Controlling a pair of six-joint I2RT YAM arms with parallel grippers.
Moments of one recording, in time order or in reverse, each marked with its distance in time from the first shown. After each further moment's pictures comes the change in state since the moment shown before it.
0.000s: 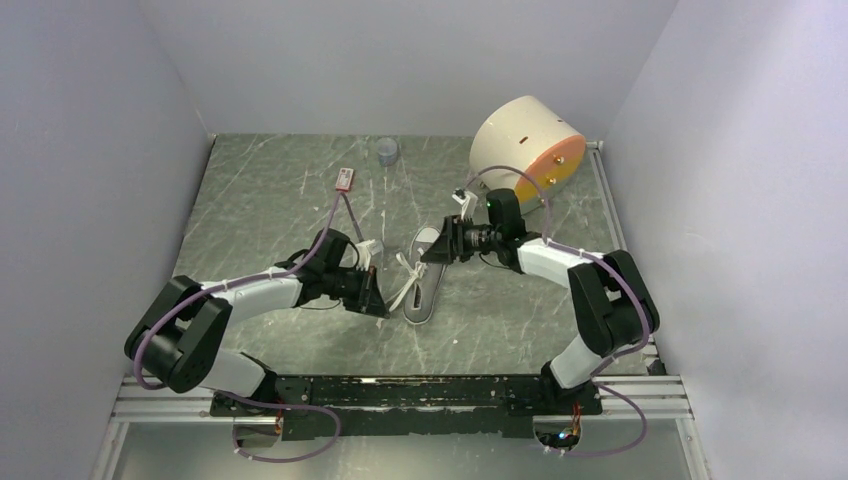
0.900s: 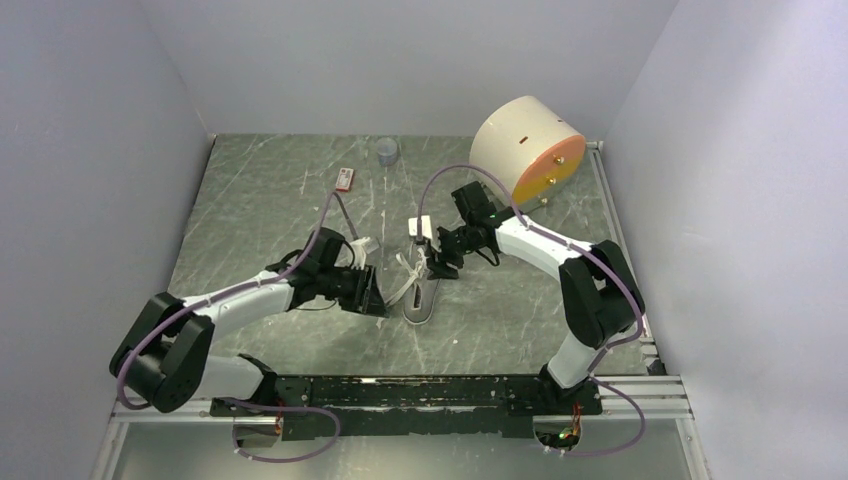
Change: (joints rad) left arm 0.000 -0.087 -0.001 -0.075 -0.046 0.000; right arm 0.136 0.058 0.251 -0.611 0.100 -1.361
